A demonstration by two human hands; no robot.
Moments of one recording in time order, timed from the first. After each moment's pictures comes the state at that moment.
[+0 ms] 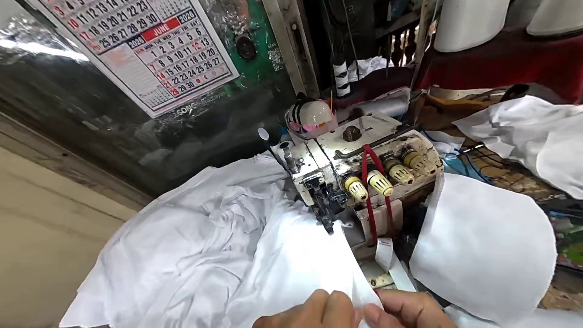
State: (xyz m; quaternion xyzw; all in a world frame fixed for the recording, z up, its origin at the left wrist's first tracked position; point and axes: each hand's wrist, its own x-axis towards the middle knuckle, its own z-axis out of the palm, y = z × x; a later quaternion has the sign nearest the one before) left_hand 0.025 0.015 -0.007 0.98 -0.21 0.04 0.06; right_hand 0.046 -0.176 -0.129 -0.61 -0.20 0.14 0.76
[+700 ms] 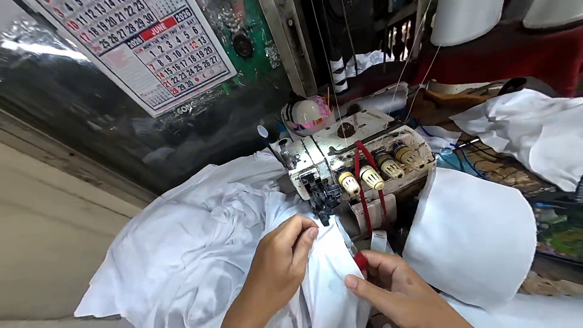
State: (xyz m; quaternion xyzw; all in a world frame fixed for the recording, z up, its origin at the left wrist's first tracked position) left_hand 0.116 0.066 -0.069 0.93 -0.19 0.13 0.29; right_hand 0.081 -0.166 -0.145 -0.57 -0.19 0.13 0.79
